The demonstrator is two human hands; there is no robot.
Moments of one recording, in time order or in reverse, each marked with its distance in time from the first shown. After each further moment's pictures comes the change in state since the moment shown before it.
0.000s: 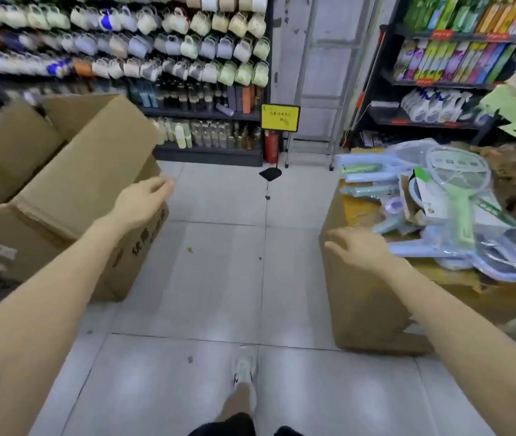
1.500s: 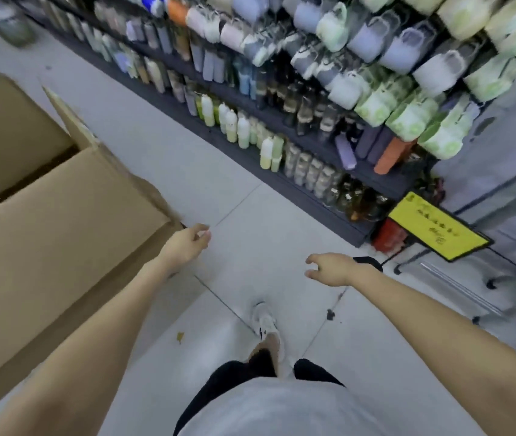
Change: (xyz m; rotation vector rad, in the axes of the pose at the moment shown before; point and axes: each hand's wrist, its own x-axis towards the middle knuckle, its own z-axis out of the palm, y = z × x) left_hand 0.838 -0.168 0.155 -0.246 -0.026 -0.729; right_hand 1.102 -0.029 0.077 -0.167 -0.798 -0.609
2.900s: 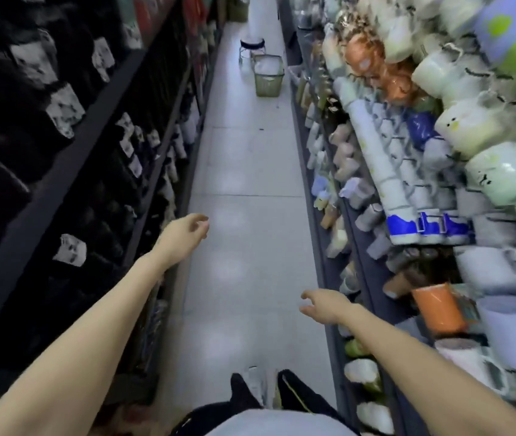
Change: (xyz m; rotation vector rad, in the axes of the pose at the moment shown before) left_hand 0.788 -0.221 -0.754 -0.334 0.723 -0.502; right_hand 0.927 -0.506 -0.792 -0.593 -0.150 -0.556
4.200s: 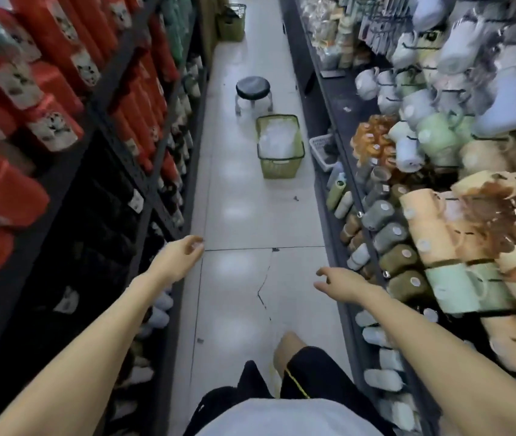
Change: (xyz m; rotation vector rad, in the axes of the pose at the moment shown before) left_hand 1.243 0.152 -0.206 0.119 -0.142 -0.112; right_hand 0.911 0.162 -0.929 0.169 0.093 0.046
